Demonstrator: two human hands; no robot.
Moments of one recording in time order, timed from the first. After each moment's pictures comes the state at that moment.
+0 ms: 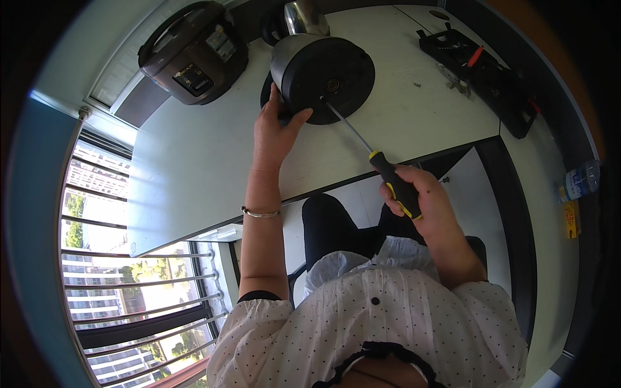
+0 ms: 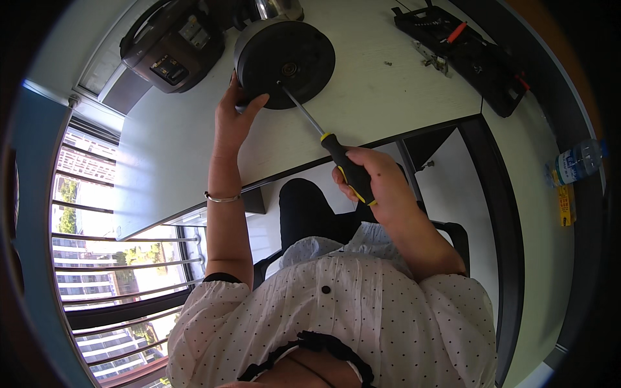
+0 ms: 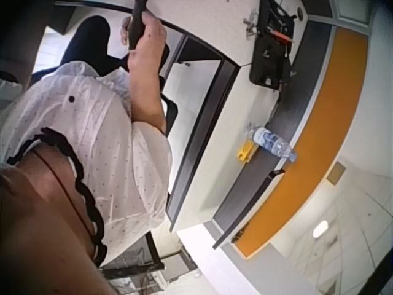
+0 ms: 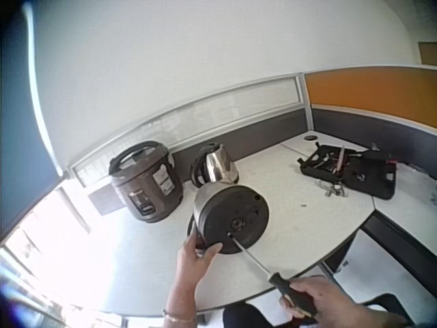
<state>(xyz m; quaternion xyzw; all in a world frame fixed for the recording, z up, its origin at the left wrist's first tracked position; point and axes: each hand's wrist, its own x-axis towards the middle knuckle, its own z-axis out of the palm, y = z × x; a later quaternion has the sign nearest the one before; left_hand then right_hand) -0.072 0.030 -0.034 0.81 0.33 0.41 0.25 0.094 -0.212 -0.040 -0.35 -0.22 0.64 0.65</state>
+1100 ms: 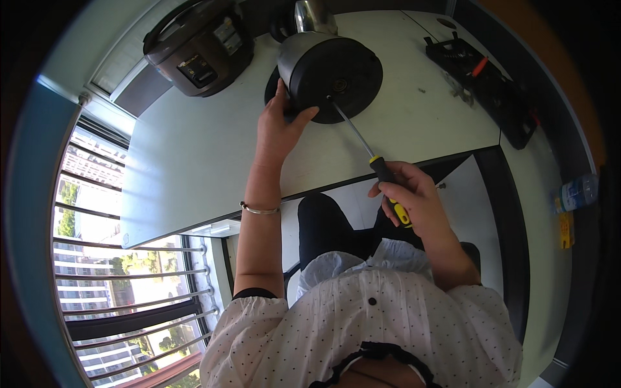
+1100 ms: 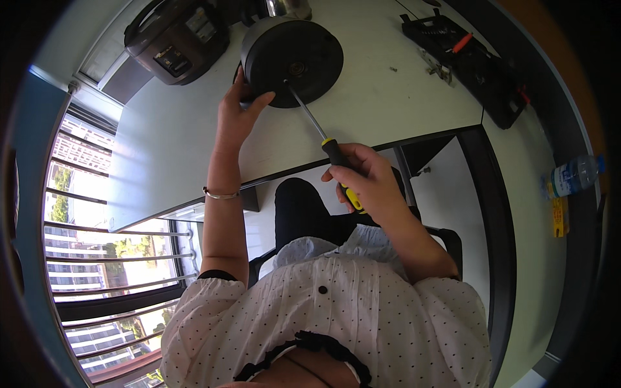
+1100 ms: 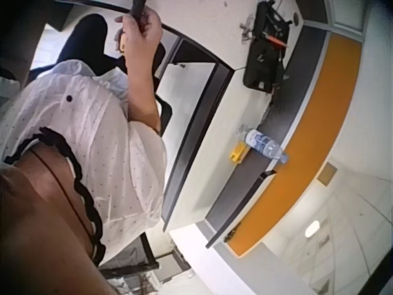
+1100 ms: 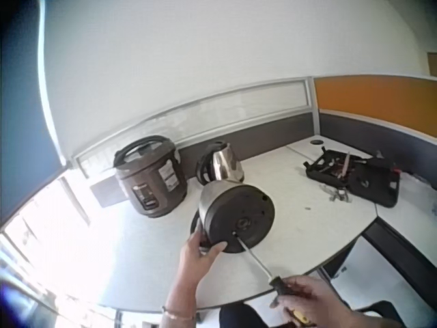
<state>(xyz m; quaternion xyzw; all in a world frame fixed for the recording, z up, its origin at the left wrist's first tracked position) -0.072 0.031 -0.037 0.80 0.33 0.42 0.27 0.082 -0.207 -0.036 -0.48 -0.33 0.53 0.61</state>
